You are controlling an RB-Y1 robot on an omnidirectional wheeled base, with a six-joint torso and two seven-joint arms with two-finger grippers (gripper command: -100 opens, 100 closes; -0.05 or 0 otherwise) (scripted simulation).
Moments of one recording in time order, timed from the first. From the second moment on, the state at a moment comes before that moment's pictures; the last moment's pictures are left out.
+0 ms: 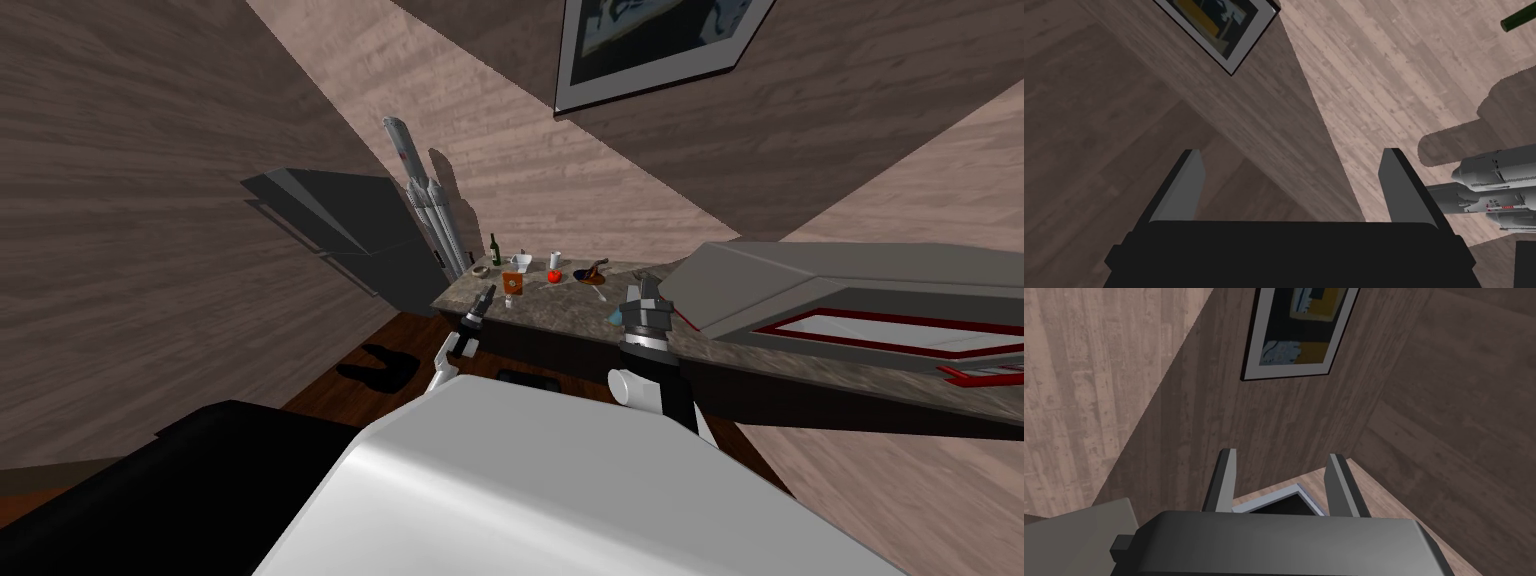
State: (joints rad) left arm 0.20 0.20 -0.01 -1.72 -0.36 -0.64 -0.26; right arm 0.47 -0.03 0.01 -2.24 -0.07 -0.37 0.15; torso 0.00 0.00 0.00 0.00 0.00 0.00
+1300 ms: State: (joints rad) left arm 0.04 0.25 -0.03 -1.39 -0.49 -0.70 -0.32; right arm 0.47 -0.03 0.01 -2.24 -0.07 -0.37 0.15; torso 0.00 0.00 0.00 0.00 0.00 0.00
